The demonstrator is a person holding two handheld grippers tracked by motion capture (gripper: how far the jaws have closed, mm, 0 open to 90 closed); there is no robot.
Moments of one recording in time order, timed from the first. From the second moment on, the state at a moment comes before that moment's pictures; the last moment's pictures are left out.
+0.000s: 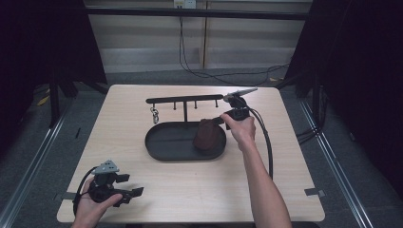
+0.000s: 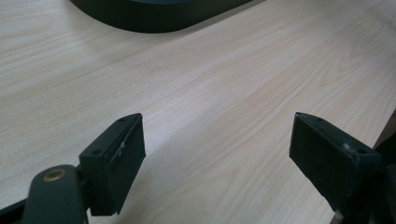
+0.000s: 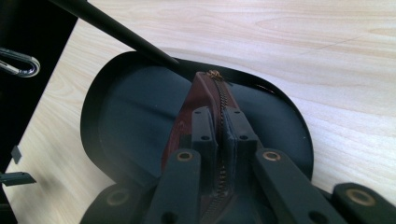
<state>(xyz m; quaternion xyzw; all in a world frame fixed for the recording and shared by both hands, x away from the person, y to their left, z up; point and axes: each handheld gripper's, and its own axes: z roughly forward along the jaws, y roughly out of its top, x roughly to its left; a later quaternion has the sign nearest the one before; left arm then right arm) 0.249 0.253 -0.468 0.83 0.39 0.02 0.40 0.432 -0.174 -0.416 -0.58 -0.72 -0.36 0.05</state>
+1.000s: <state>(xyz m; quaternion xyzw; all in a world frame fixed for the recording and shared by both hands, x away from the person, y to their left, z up) 0.249 0.252 -0.467 0.83 0.39 0.02 0.40 0.426 -0.176 -0.459 -0.59 -0.72 -0.36 0.05</state>
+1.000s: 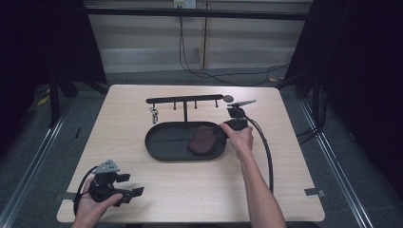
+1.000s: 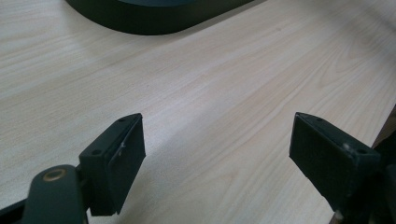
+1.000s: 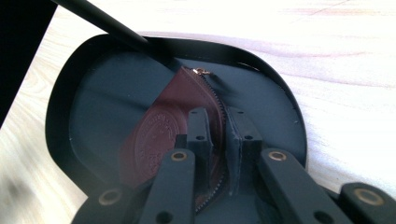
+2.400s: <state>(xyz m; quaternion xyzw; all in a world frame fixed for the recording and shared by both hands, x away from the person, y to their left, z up) 0.253 0.257 -0.467 0.82 0.40 0.02 0.40 0.401 -0.186 -0.437 -0.56 -0.73 -0.39 -0.03</state>
